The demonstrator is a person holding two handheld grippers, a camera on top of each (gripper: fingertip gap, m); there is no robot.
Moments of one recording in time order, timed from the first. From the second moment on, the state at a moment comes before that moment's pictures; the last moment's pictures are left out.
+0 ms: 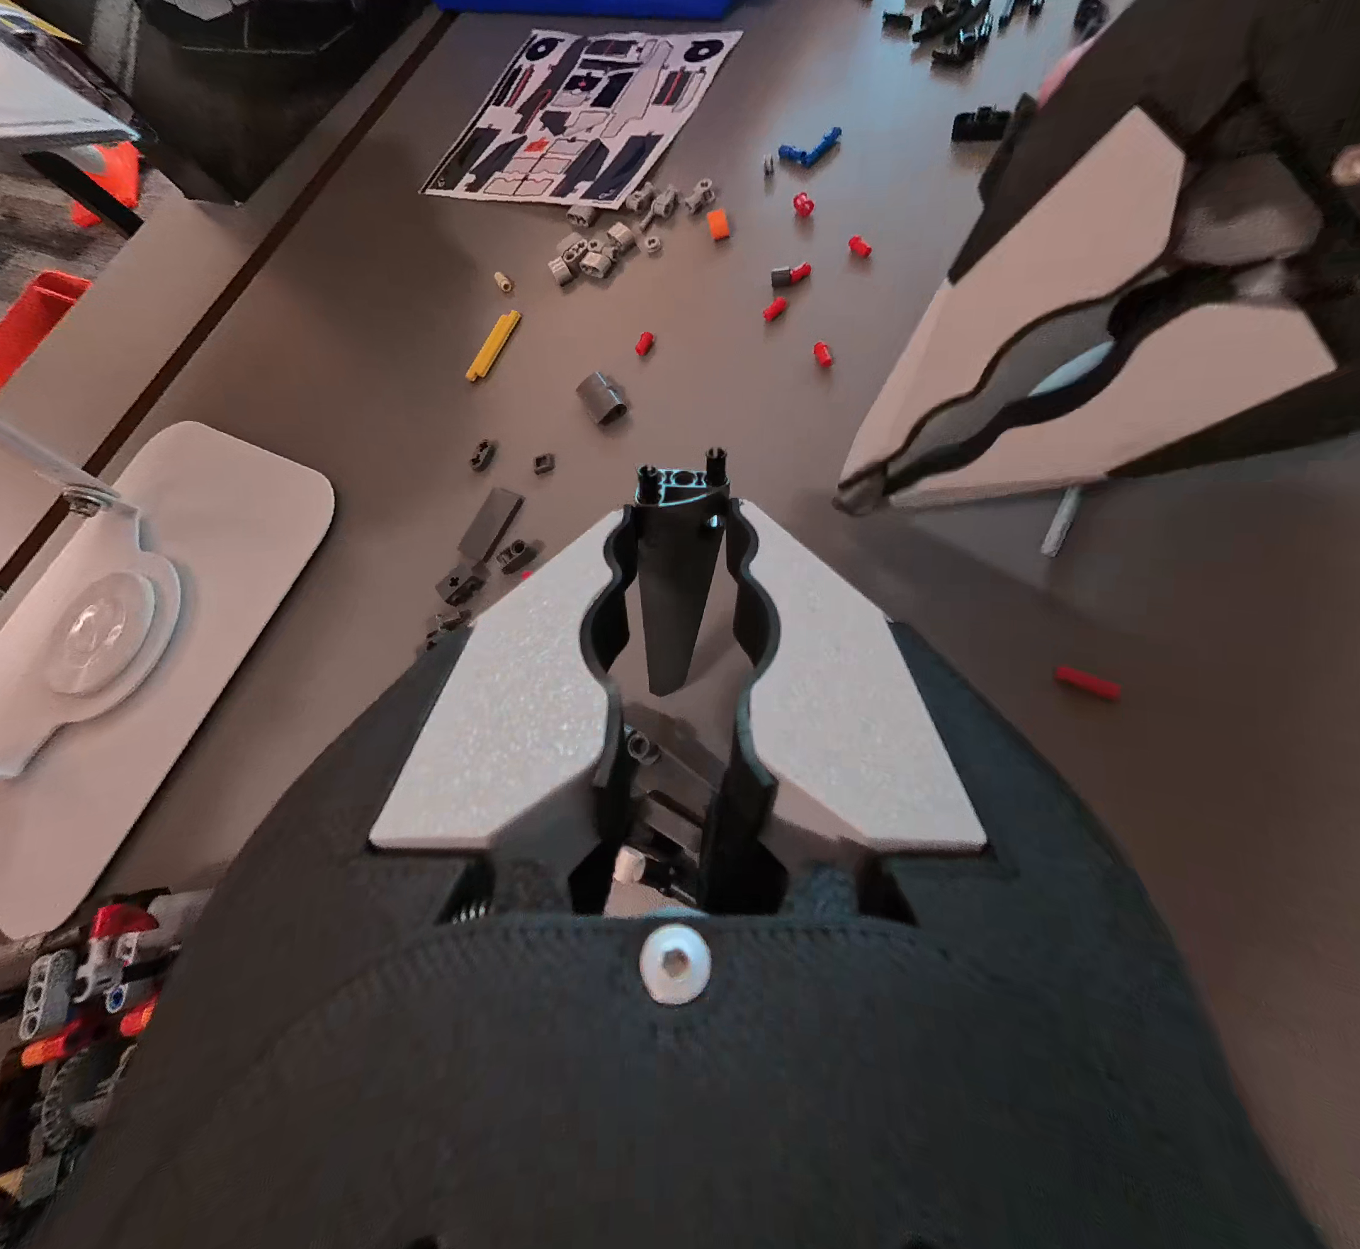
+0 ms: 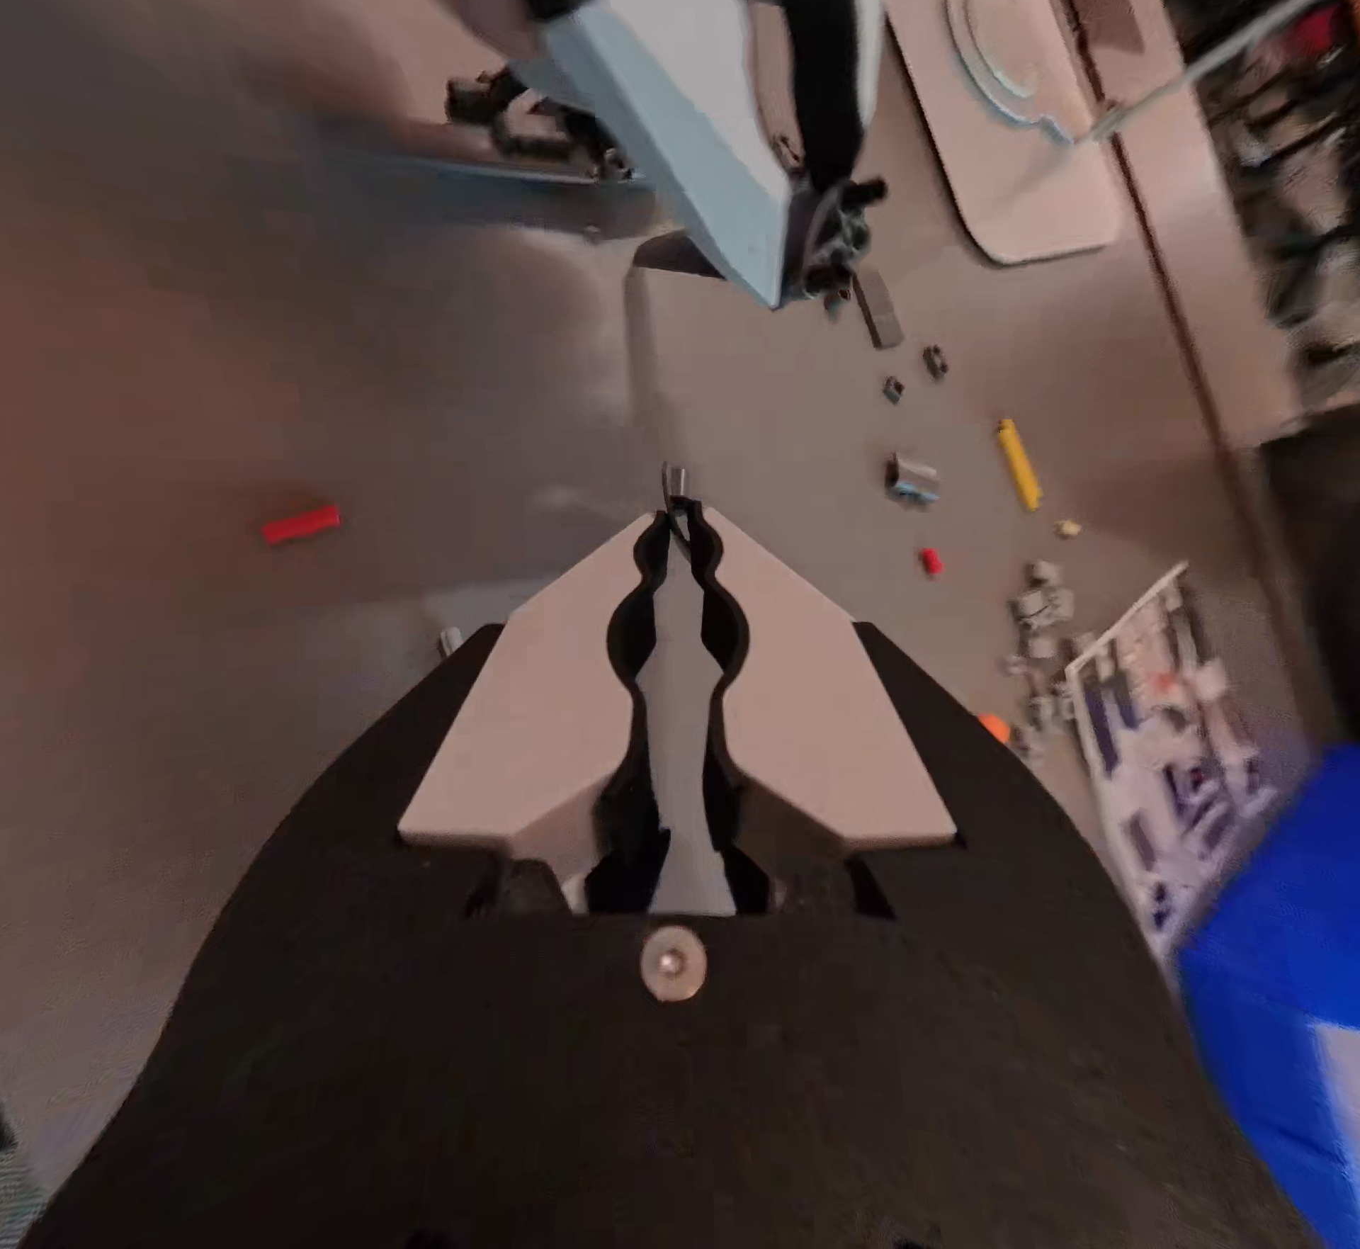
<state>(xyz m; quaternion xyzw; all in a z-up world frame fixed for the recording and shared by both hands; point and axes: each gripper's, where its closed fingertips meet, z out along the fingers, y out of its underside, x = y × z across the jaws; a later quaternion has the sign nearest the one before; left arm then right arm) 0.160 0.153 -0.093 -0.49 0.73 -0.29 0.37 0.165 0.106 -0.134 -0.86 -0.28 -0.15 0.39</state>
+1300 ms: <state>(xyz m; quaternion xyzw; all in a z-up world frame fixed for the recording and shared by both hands) 0.142 0.114 0.011 -0.38 0.62 -0.52 0.45 0.128 0.121 -0.027 -0.73 -0.19 0.12 0.64</state>
